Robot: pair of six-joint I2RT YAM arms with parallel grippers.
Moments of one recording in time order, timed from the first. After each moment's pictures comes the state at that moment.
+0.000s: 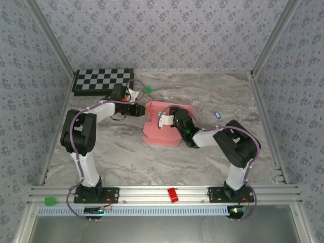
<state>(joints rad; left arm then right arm) -0.27 1.89 1.22 -0.29 0.54 -0.07 0.69 1.80 0.76 0.78 0.35 -1.31</state>
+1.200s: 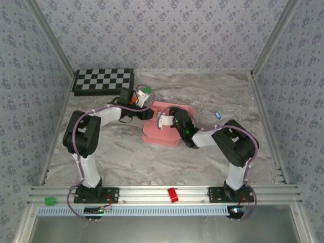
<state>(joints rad) -0.37 1.89 1.17 -0.12 0.58 0.03 0.70 1.82 0.76 0.79 0.36 -1.32</state>
